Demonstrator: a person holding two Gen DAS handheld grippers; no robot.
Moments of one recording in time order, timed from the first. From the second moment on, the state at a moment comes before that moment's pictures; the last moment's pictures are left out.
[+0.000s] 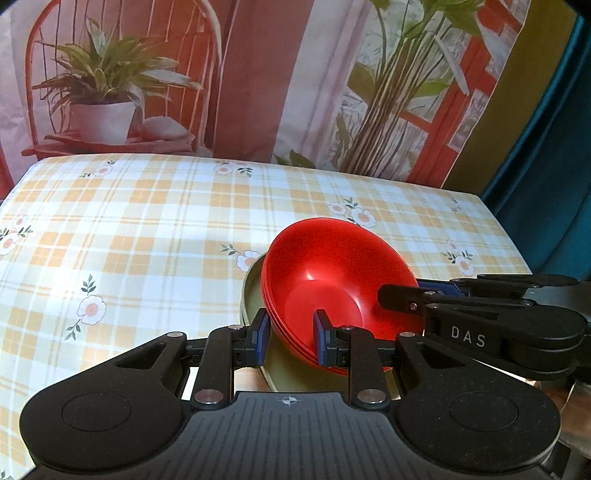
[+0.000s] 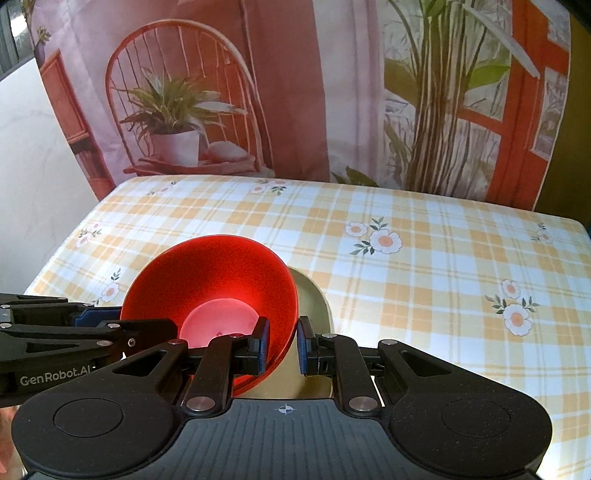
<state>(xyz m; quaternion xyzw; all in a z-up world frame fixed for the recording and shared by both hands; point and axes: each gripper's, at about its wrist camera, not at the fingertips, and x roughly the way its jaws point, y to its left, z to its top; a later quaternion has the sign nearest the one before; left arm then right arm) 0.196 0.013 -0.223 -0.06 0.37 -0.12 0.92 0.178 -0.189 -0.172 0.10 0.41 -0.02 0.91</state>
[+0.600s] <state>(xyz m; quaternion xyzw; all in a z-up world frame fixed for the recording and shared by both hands) 0.208 0.013 -0.229 -0.06 0.38 -0.12 0.92 0.187 -0.188 -0.184 0.10 0.42 -0.02 0.90</state>
